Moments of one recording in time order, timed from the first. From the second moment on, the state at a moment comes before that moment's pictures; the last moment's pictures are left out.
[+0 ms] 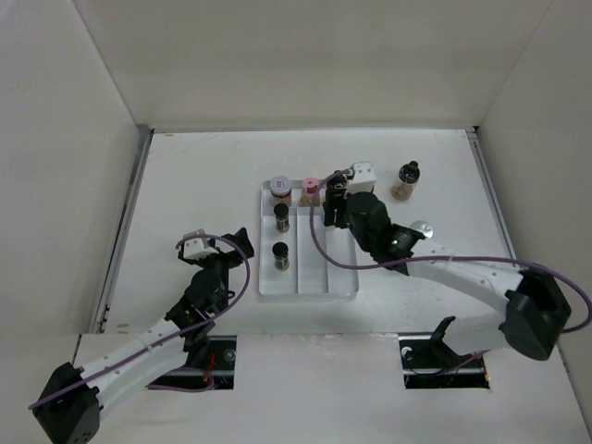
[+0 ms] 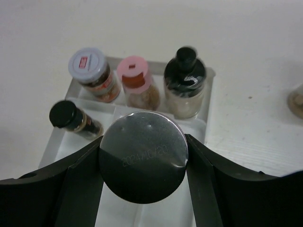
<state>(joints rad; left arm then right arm) -0.74 0.57 0.06 0.52 -0.83 -0.47 0.82 1.28 0.89 0.08 0.54 0.31</state>
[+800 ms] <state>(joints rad) -0.74 0.60 0.06 0.55 -0.81 -0.47 0.89 1.56 1.05 0.14 0.56 0.28</state>
